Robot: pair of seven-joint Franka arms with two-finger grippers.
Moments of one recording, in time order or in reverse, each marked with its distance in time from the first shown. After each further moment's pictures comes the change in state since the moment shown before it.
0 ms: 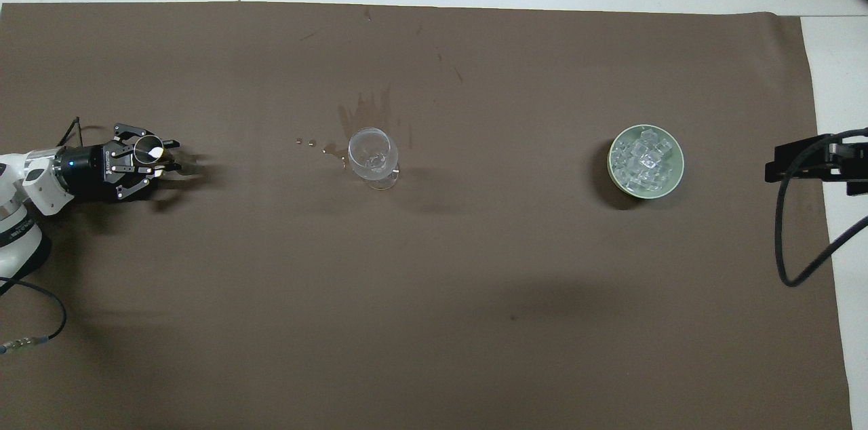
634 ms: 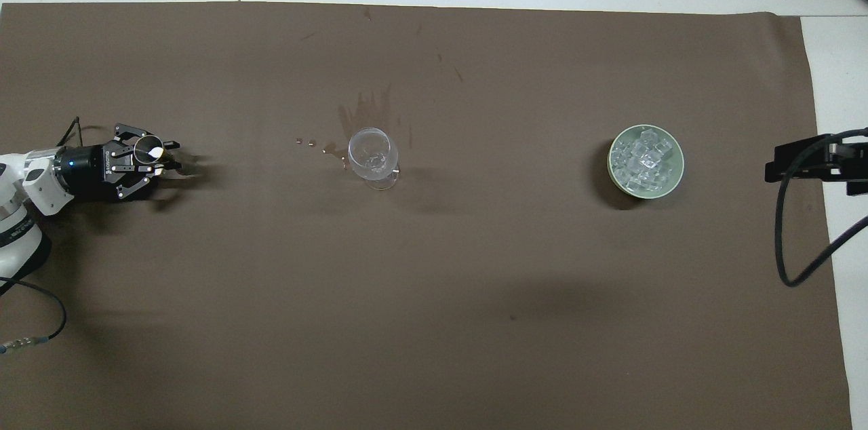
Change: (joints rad) left arm 0.001 0.002 0.003 -0.001 -0.001 -0.001 0.001; right arm 0.000 0.000 0.000 0.000 0.000 0.000 0.000
